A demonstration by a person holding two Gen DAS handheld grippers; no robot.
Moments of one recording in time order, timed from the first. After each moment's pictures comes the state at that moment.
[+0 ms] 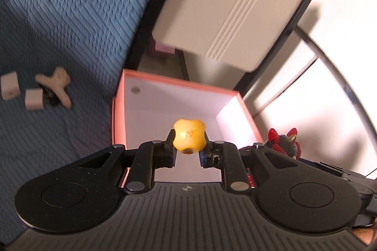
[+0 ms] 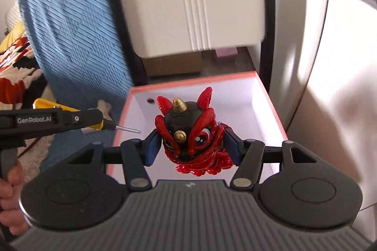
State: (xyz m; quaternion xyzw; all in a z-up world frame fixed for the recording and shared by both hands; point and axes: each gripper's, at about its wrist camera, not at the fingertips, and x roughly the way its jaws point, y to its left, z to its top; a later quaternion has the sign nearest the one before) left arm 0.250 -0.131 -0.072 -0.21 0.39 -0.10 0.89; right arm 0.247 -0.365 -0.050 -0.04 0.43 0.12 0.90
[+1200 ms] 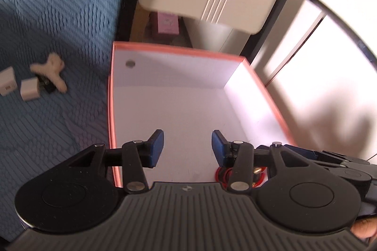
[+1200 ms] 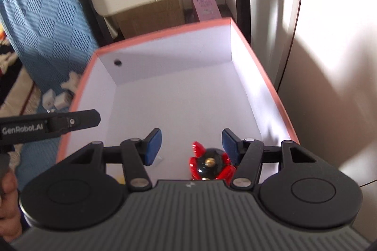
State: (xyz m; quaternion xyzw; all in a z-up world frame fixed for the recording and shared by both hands) left arm 0.239 -0.169 -0.093 -0.15 0.41 -0.09 0.90; right arm 0.233 -0.394 -0.105 -0.01 0.47 0.08 0.88
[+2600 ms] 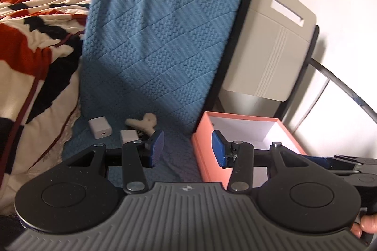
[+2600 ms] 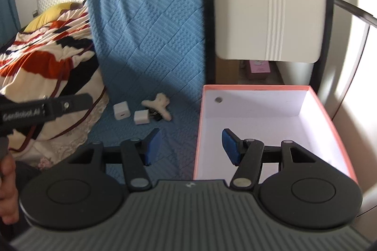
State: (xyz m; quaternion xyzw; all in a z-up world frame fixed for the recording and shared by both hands) left arm 0.100 0.018 -0.026 -0.13 0.27 -0.02 0.95; right arm 0.151 -0.225 -0.037 -0.09 0.38 0.18 0.90
